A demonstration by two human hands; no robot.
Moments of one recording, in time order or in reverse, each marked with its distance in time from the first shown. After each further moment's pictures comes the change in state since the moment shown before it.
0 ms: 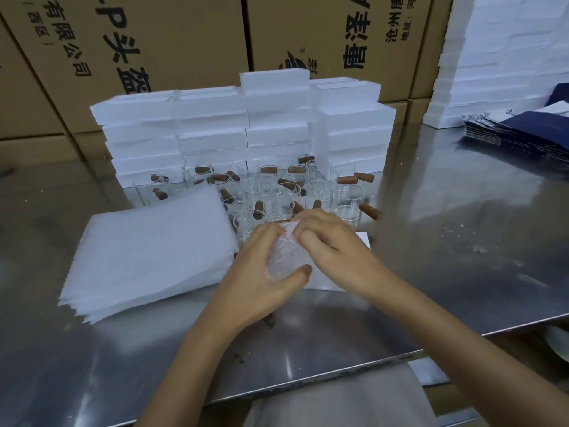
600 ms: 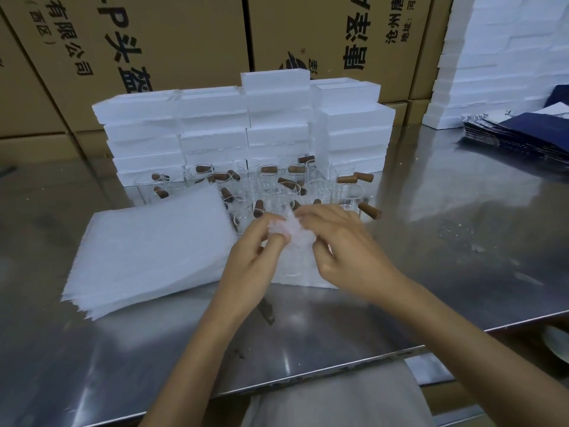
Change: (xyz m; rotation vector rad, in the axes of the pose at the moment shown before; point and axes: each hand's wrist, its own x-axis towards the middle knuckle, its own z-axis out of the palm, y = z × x) left_hand 0.007 0.010 0.002 -0.395 0.097 -0.126; right_hand -0.007 0.002 -0.010 -0.361 0.048 -0.229
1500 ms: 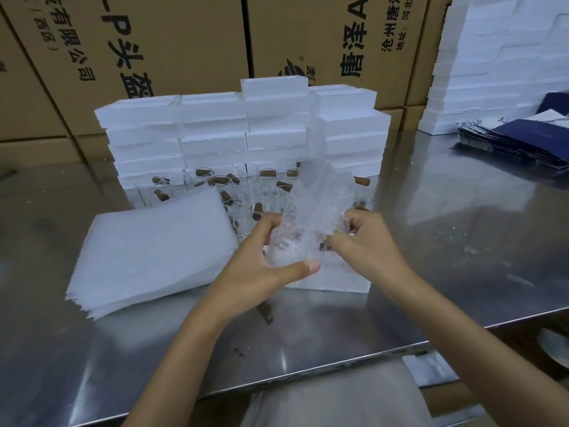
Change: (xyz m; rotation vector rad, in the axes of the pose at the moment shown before) left_hand -0.004 0.011 -0.011 0.069 -0.205 -0.063; right_hand -0.003 0.009 -0.010 0.573 0.207 0.513
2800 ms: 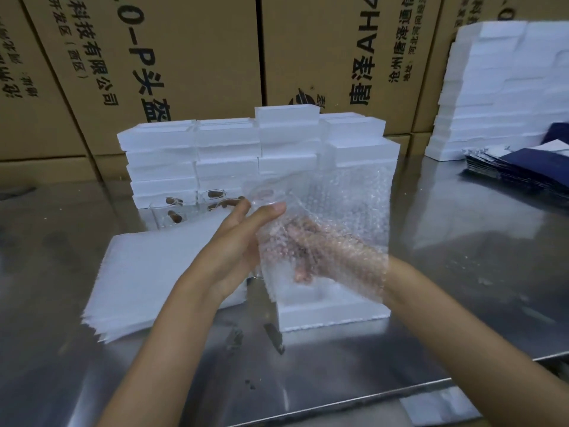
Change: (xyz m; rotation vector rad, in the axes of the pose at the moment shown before) left_hand 0.044 0.021 -0.052 -0.677 0.074 -0.256; right_hand 0.018 -0.053 0.018 0.514 -0.596 0.243
